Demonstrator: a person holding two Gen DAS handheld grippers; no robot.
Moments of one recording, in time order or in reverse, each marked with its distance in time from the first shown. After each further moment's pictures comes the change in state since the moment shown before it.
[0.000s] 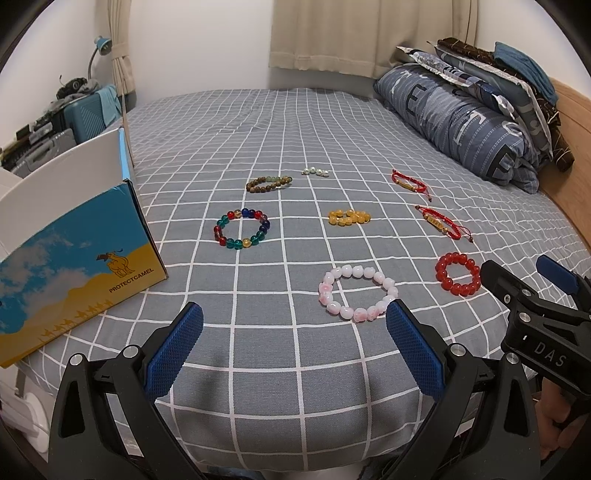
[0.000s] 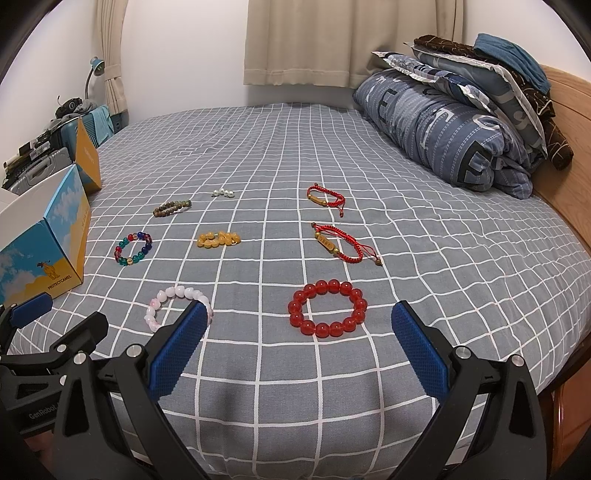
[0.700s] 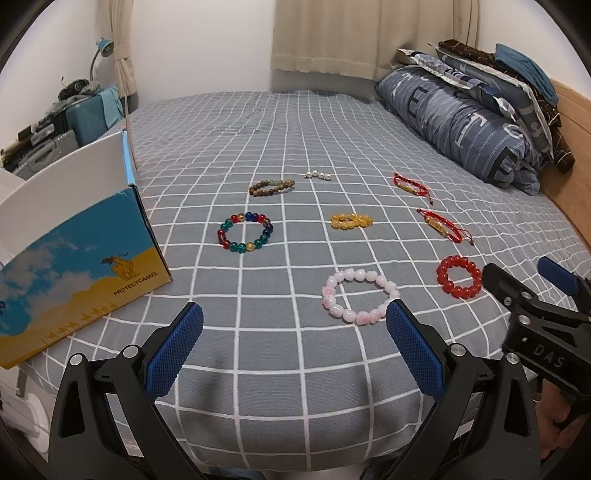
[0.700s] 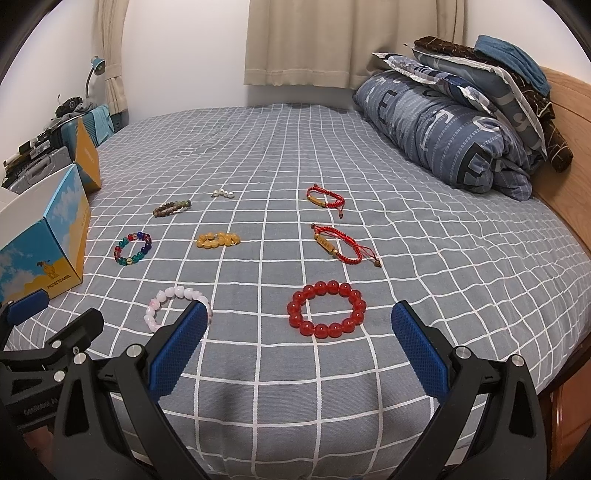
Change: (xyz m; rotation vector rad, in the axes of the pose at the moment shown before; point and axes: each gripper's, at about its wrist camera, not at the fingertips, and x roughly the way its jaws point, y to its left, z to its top) left arm -0.004 0.002 0.005 -0.002 -0.002 0.015; right arm -0.002 -0.003 0.002 -0.005 -0.004 -0.005
